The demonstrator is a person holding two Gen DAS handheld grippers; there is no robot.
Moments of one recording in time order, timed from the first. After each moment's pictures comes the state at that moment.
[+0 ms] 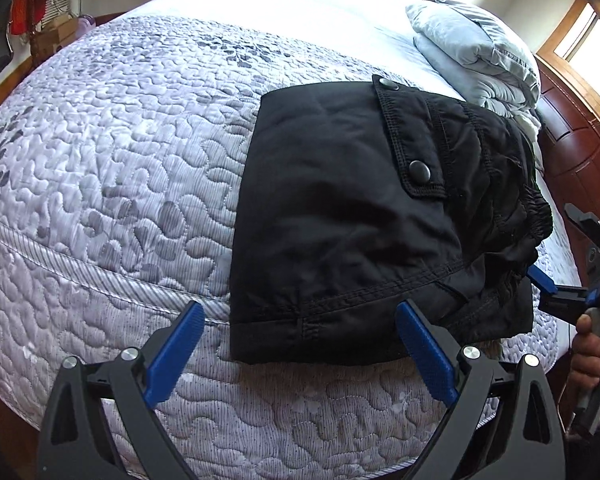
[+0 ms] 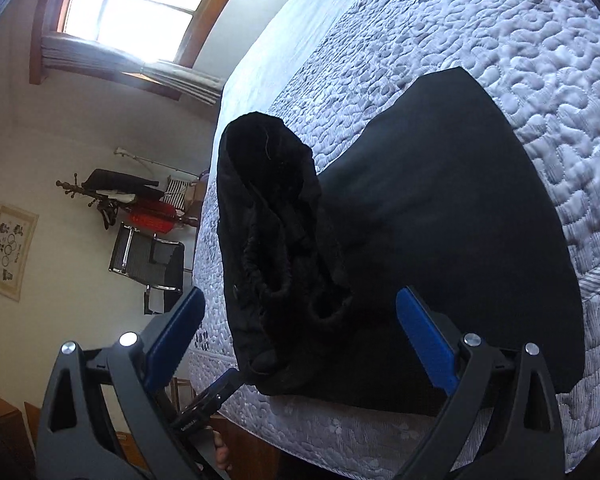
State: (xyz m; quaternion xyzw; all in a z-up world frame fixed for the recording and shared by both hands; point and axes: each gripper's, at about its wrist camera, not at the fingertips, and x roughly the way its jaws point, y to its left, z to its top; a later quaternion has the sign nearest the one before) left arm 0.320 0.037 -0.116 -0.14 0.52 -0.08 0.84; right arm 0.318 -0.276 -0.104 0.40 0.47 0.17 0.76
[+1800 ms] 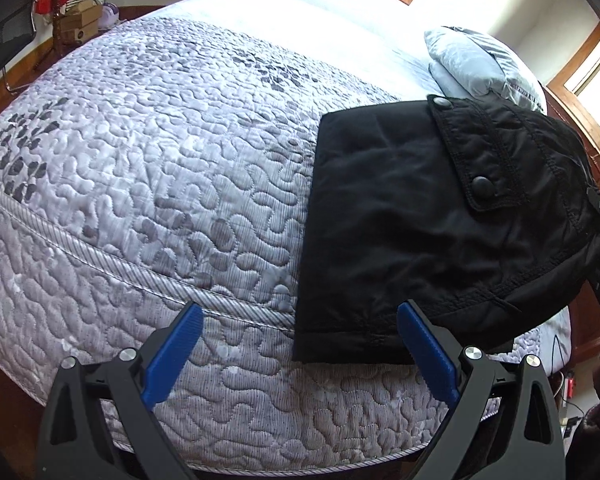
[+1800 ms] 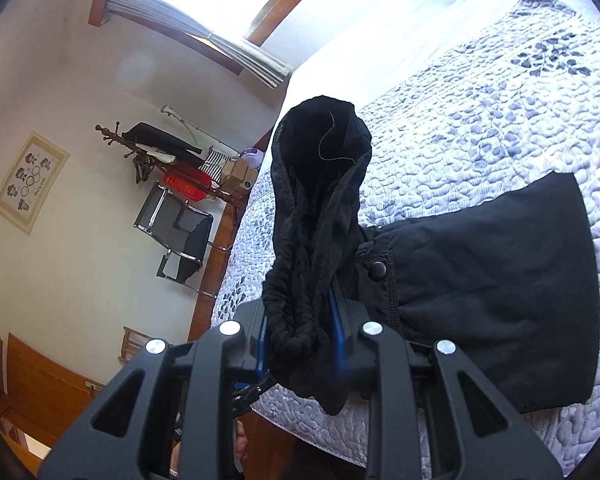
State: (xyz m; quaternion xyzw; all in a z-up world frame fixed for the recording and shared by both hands) left arm 0.309 0.080 -0.085 -0.18 0.51 -0.06 0.84; right arm 0.330 -0.228 -0.001 0.32 0.44 0.26 0.80
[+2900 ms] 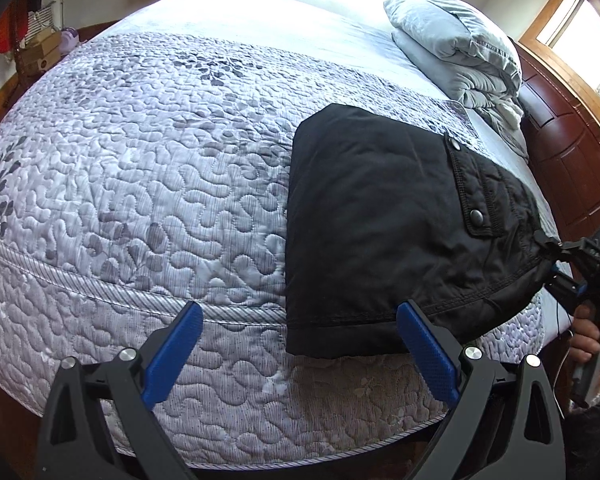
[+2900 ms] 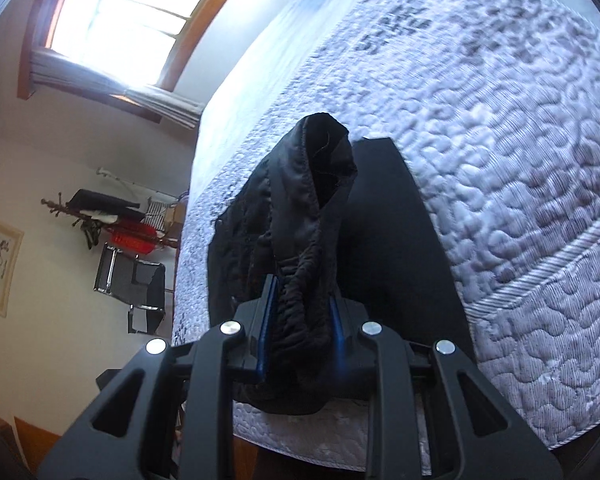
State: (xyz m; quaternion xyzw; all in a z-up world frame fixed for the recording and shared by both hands) left arm 0.315 0.019 -0.073 -0.12 0.53 -0.10 0.84; right arm 0.287 -0.350 -0.081 0.40 0.47 0.11 0.78
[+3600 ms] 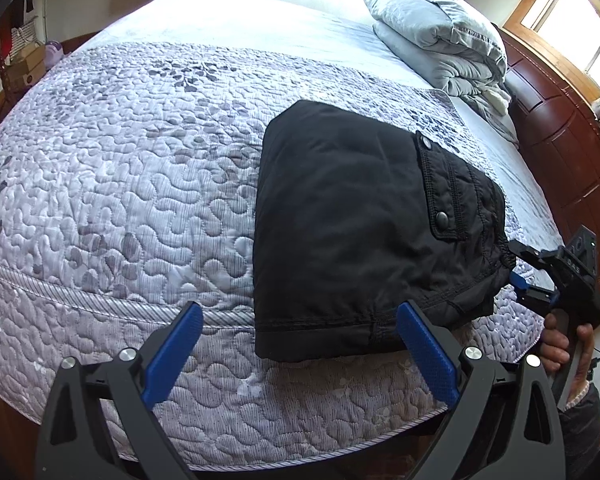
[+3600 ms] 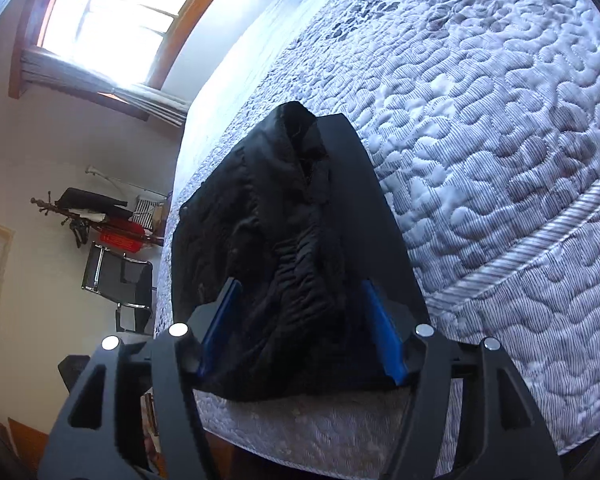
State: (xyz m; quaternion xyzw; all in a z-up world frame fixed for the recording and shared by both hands) left arm 0.314 -0.007 -0.065 -0.10 0.52 -0.12 0.84; right arm 0.262 -0.359 -0.117 0.39 0.47 0.10 0.79
